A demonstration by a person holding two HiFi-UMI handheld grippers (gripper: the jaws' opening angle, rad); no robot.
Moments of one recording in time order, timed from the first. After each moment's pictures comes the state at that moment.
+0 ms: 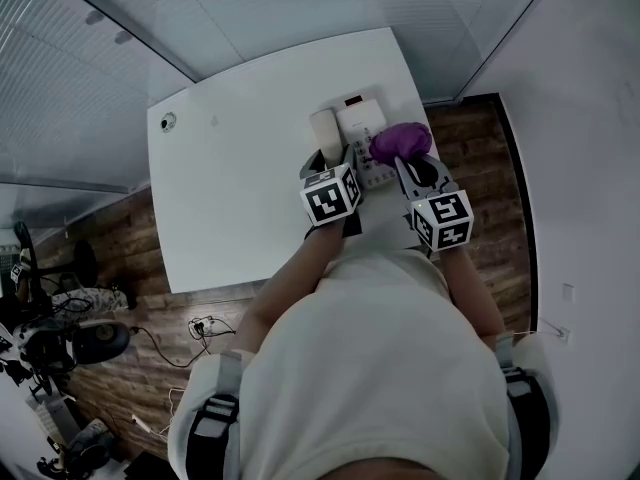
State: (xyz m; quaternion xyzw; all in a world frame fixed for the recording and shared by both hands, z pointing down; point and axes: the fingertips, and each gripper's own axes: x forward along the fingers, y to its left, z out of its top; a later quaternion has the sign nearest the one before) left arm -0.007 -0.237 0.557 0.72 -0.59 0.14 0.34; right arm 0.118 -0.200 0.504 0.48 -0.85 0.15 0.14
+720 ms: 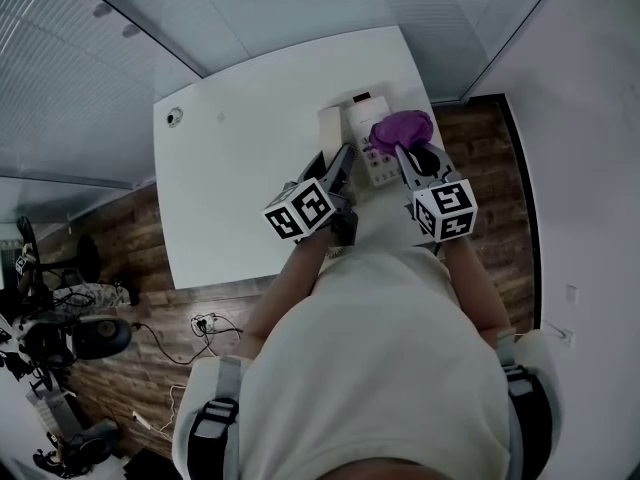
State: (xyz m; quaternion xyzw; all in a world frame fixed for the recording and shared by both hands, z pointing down) left arm -0.021 -0.217 0.509 0.76 -0.49 -0.06 0.42; right arm 0.102 -0.213 0.490 0.47 -0.86 0.13 0.13
